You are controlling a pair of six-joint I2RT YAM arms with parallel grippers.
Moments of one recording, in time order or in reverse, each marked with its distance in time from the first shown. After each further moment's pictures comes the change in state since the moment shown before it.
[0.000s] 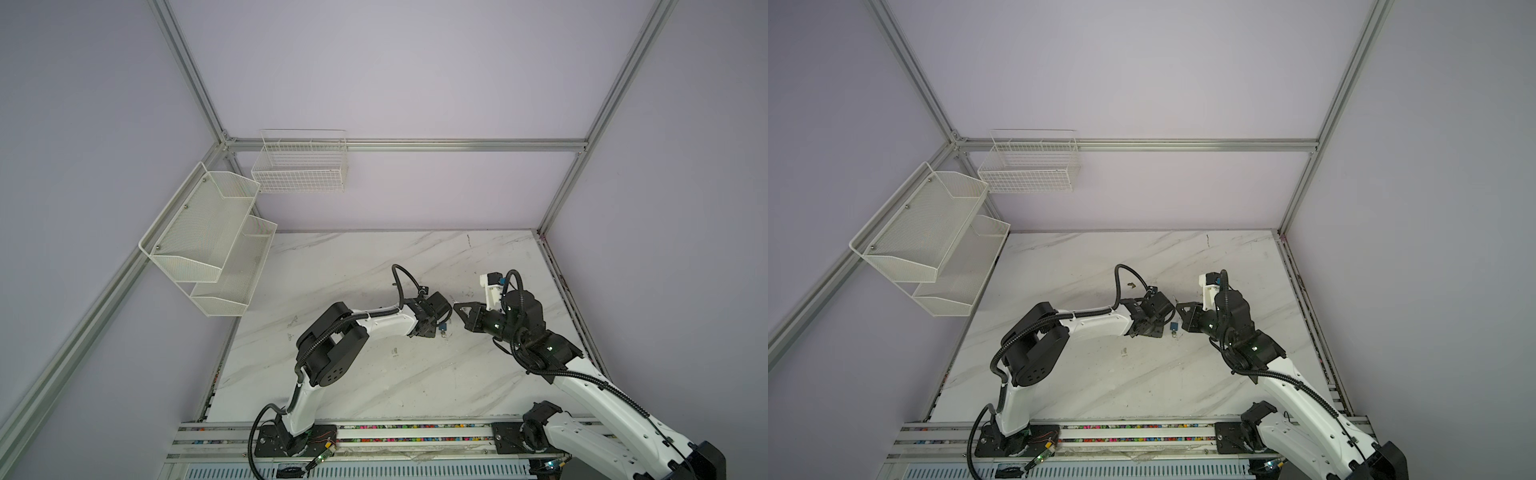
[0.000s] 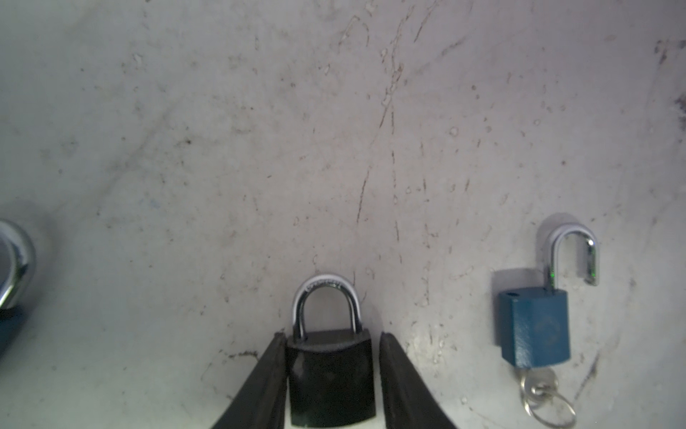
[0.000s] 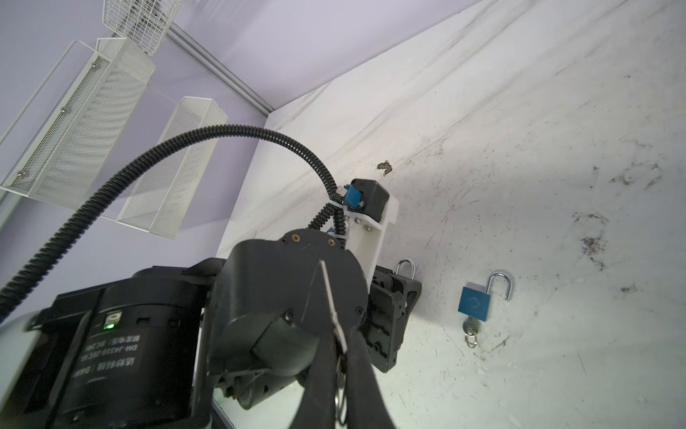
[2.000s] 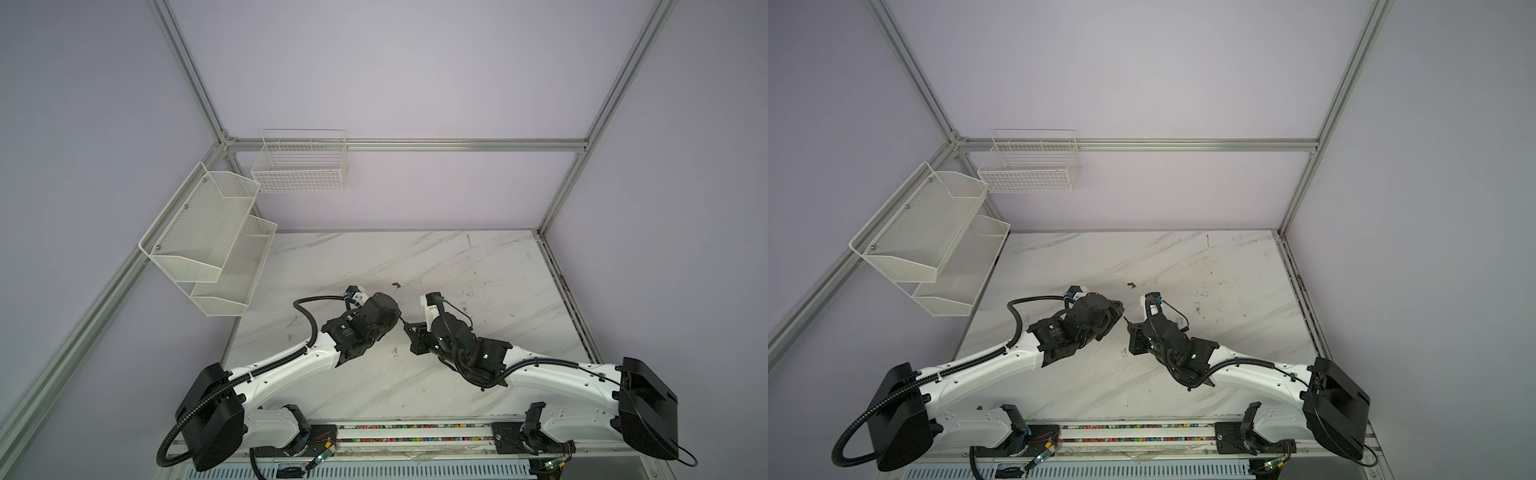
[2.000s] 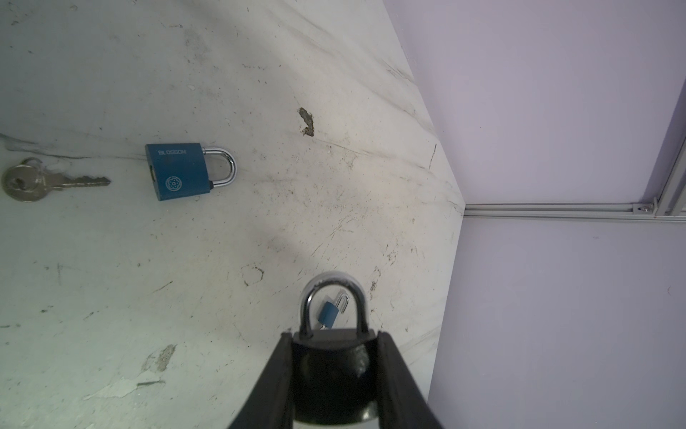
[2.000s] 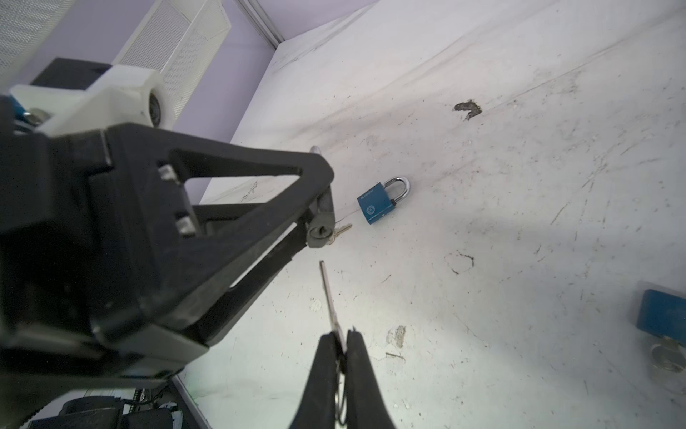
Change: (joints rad) left arm 0.080 -0.766 -0.530 0.280 -0.038 -0.763; right arm 0.532 0.408 0.058 0.279 0.459 0.101
